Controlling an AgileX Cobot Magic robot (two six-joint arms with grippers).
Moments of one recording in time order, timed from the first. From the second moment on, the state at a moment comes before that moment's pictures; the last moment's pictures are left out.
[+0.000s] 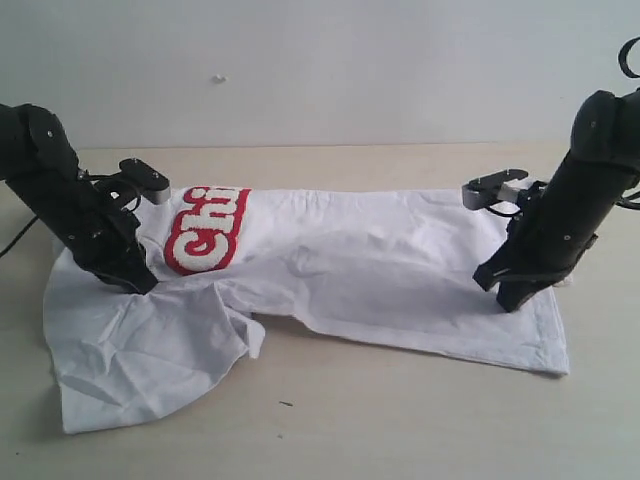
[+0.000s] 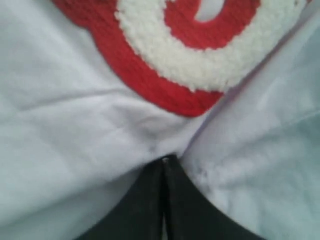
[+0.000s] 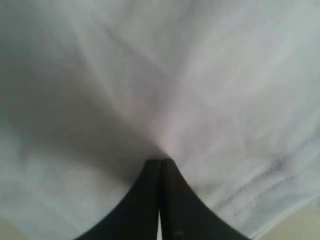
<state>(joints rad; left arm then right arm) -0.19 2.12 -1.34 -0.30 0.73 0.83 -0.06 2.07 -1.25 0.24 0.81 -0.57</state>
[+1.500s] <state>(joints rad) -0.13 1.79 -1.31 -0.82 0.80 1.16 -0.44 2.25 -1.37 1.08 0.82 -0.91</state>
